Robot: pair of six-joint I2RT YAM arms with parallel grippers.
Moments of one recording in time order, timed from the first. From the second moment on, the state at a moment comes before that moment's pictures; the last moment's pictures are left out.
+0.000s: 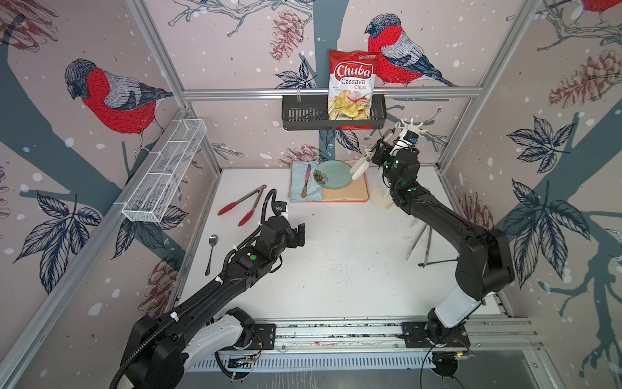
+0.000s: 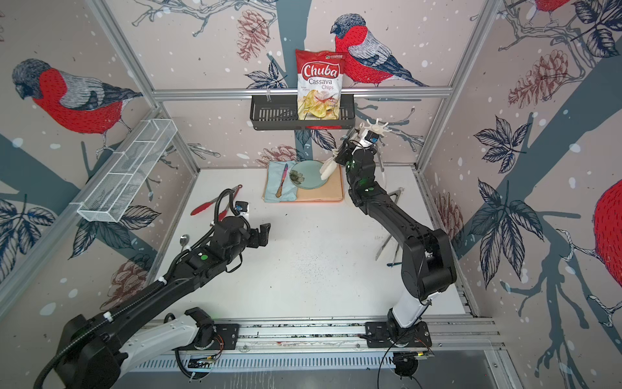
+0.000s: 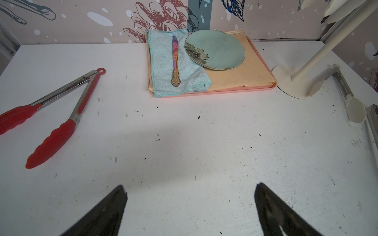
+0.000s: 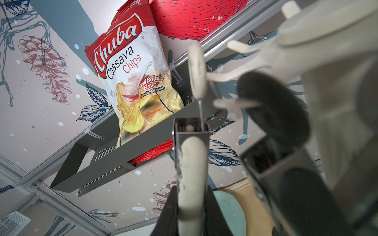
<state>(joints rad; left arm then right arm) -0.59 1.02 0.67 -0.21 -0.26 -0.31 0.41 1.69 1.34 0.40 0.23 0.53</state>
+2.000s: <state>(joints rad) -0.18 1.27 0.97 -0.38 -0.16 -0.32 0.40 1.12 0.97 0.01 -0.16 0.50</state>
